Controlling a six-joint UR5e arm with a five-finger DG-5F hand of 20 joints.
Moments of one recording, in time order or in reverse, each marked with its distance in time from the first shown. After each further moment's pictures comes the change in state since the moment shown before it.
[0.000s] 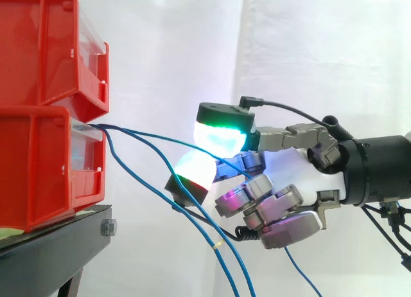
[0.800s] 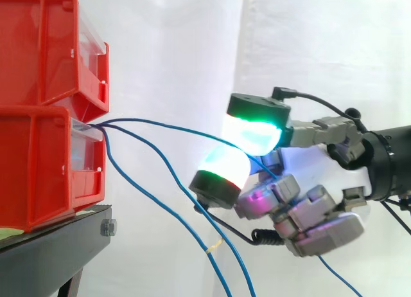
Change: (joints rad) arm -0.004 0.023 0.001 -0.105 -0.124 -0.048
